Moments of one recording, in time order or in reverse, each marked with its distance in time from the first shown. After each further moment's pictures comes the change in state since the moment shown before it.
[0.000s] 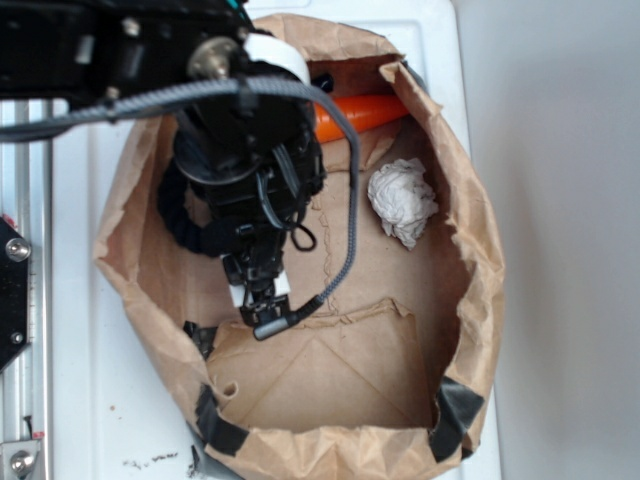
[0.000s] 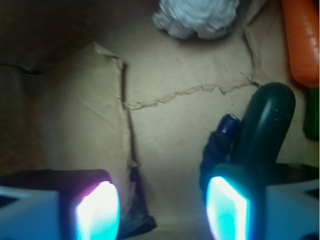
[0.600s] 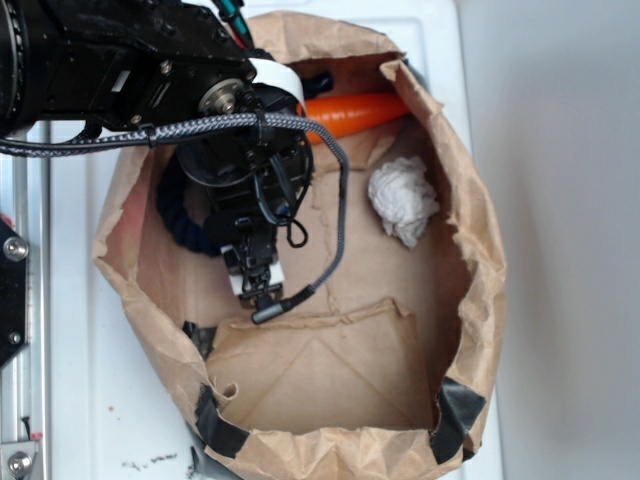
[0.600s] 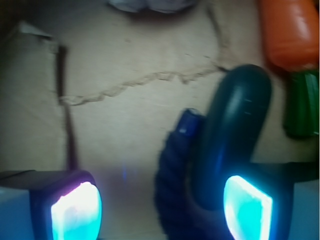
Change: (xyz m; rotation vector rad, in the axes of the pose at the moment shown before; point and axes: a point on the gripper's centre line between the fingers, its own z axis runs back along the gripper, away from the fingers) arm -0.006 0.021 -0.027 0.126 0.001 -0.005
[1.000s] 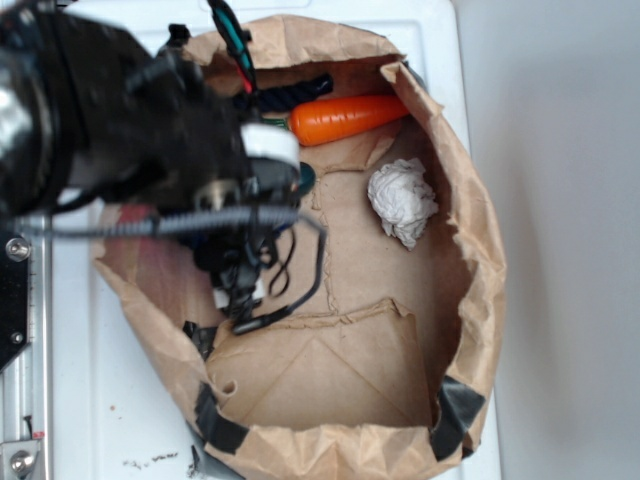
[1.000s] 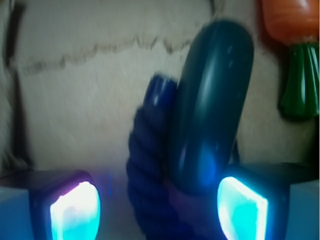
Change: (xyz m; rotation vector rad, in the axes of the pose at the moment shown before) arm -0.016 0.002 -0.019 0.206 0.044 -0.106
